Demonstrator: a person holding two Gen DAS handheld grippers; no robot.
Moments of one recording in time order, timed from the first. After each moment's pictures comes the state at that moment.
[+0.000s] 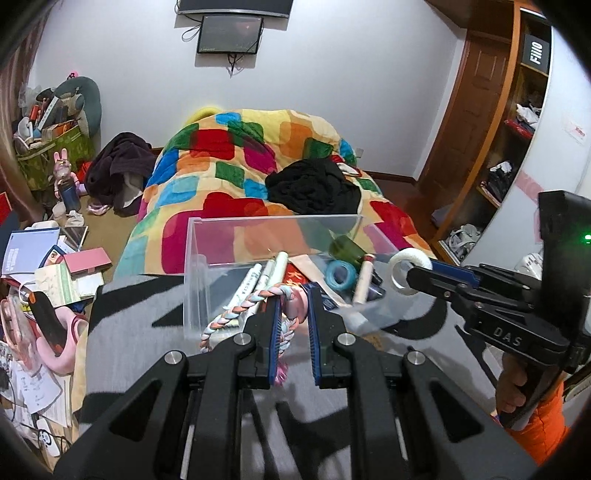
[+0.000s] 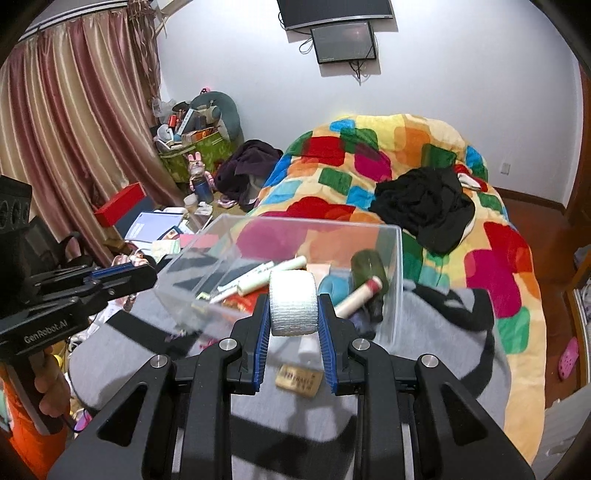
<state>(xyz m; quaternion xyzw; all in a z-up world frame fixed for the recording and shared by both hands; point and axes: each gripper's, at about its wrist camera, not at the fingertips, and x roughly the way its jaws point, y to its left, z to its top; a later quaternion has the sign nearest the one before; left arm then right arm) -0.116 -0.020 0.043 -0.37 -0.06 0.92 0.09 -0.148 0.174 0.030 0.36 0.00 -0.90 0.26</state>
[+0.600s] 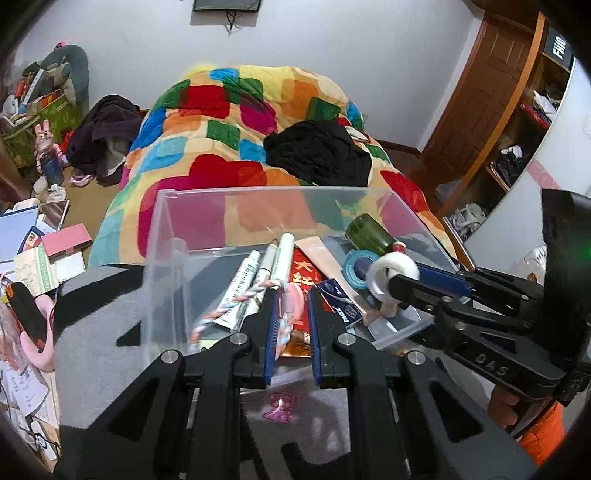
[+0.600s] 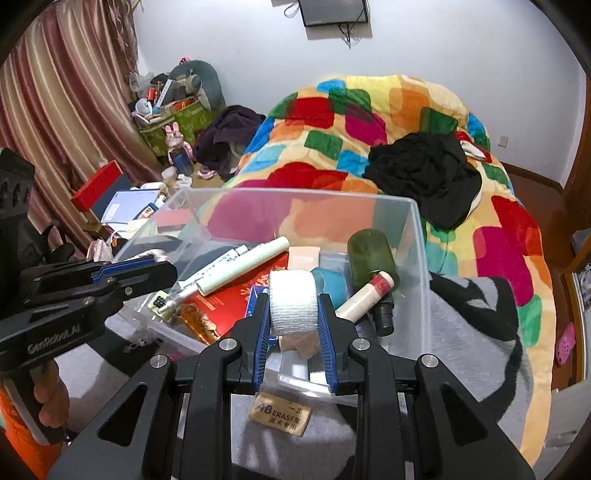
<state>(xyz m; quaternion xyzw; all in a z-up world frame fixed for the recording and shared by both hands) -0.176 -0.016 -0.004 -0.44 -0.07 0.89 0.10 -0.200 0.153 -0.017 0.43 0.01 -0.87 0.23</state>
